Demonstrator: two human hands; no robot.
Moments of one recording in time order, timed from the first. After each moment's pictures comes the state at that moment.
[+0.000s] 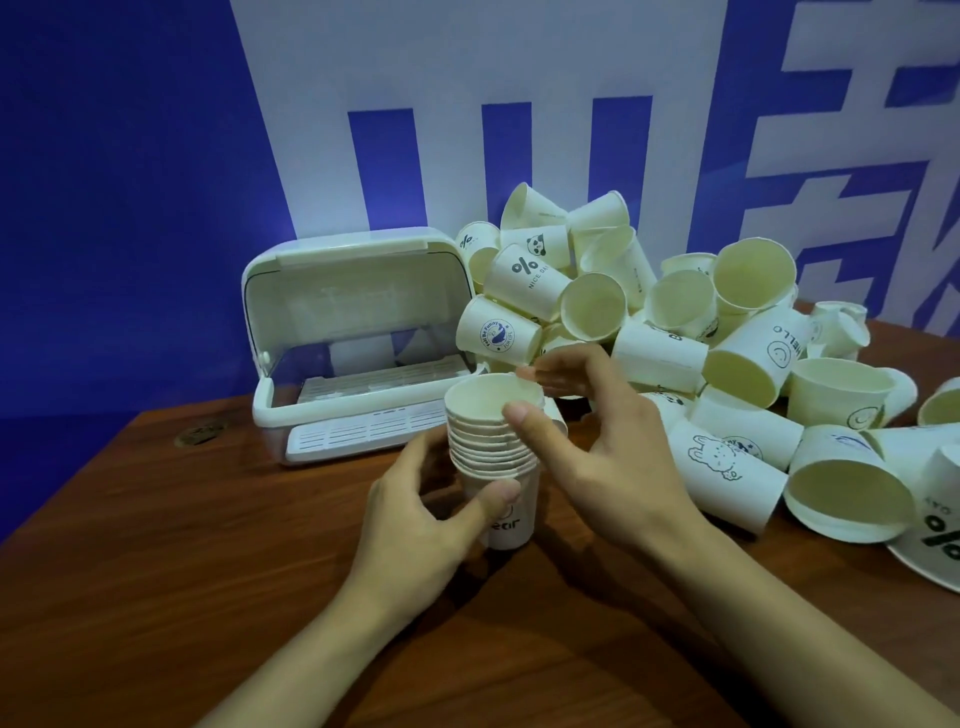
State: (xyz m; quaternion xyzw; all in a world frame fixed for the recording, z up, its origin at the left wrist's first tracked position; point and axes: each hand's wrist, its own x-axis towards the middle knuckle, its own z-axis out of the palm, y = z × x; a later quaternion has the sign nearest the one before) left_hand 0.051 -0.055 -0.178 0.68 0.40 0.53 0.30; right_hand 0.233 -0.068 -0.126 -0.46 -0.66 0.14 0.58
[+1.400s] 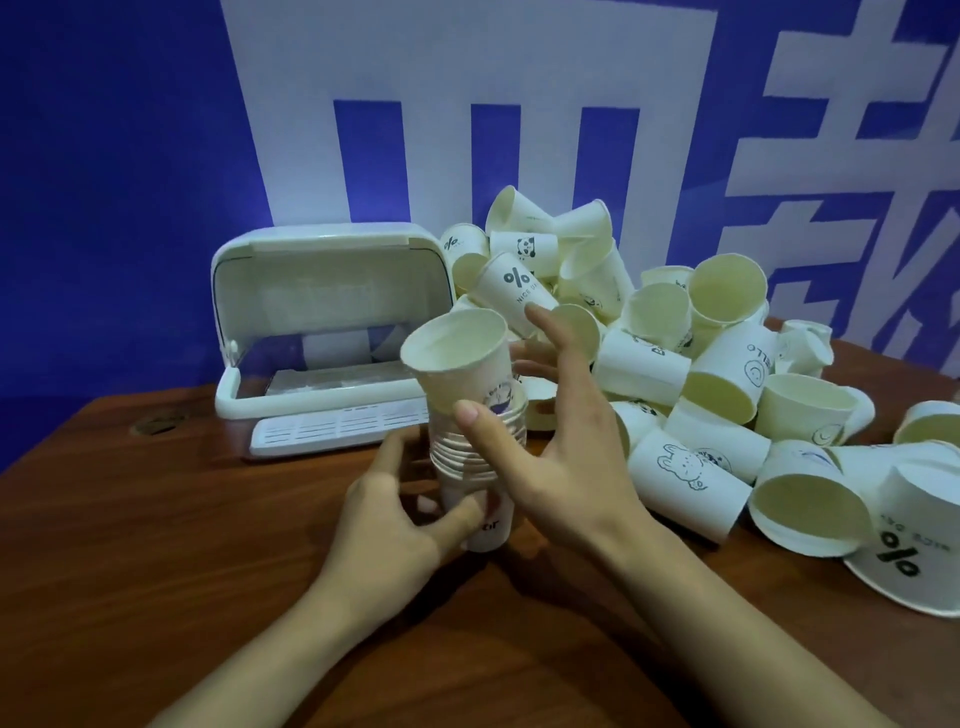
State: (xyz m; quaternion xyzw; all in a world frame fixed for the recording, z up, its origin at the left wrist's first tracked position) left_hand 0.056 -0.050 -0.180 0.69 0.43 0.51 0.29; right_hand 0.225 -0.069 -0.120 -0.46 -0.67 0.11 0.57
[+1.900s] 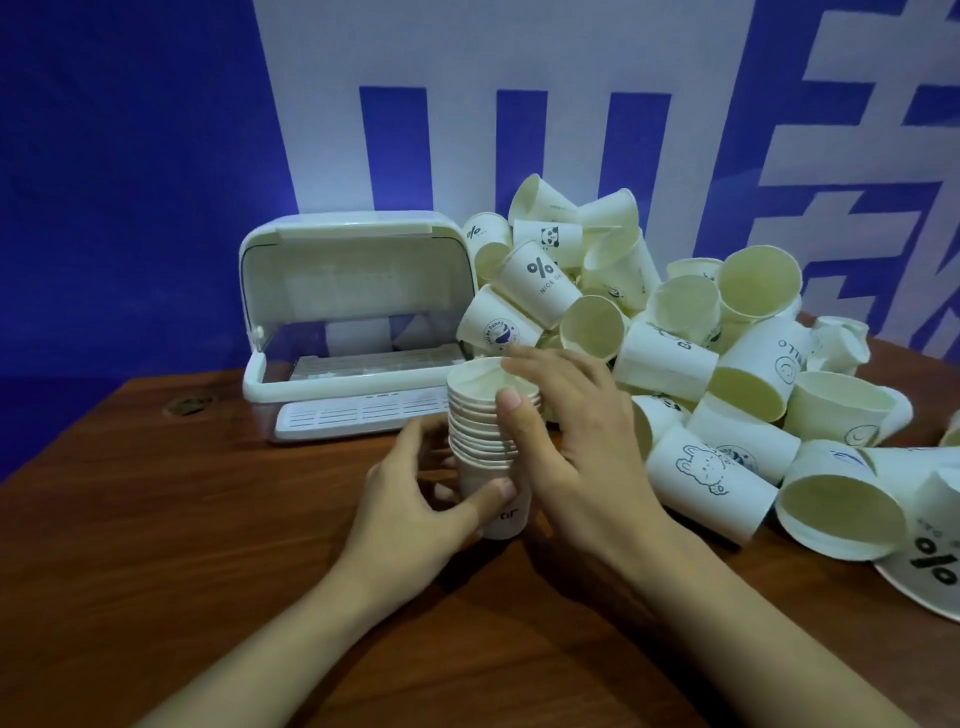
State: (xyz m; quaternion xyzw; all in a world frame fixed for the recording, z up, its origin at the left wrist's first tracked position) left_hand 0.057 -0.051 -0.179 0.68 0.42 0.52 0.29; right_hand 0.227 -0.058 -0.132 -0.49 -0.71 -0.01 0.50
